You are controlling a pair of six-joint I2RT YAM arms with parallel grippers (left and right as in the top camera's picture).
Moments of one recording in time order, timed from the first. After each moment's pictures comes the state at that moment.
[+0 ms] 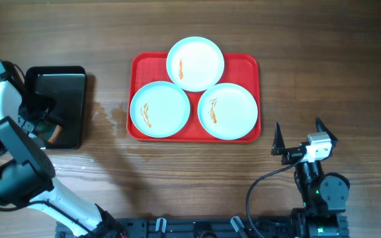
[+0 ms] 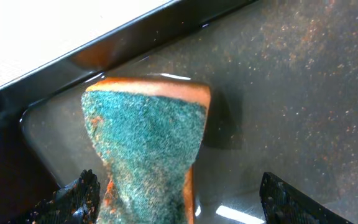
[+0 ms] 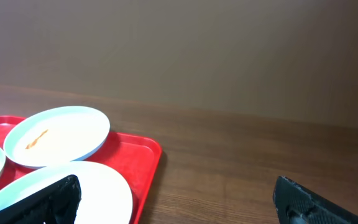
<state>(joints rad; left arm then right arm) 0.54 1.97 1.38 -0.87 -0.12 -0.61 0.00 0.02 0.01 0.00 -0.10 -0.10</state>
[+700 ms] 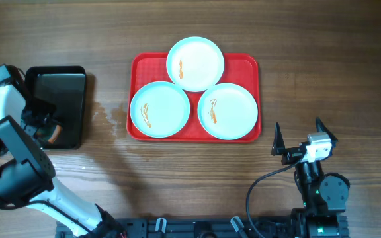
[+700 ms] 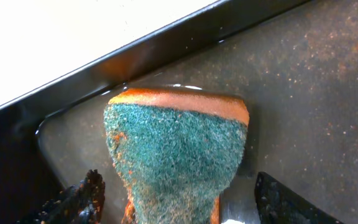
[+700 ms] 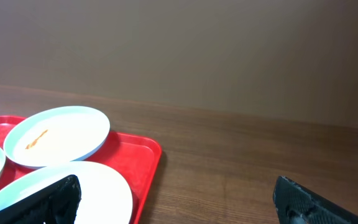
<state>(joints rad) 0.54 1.97 1.31 -0.81 -0.19 -0.60 0.00 0.02 0.01 0.00 -0.10 -0.10</state>
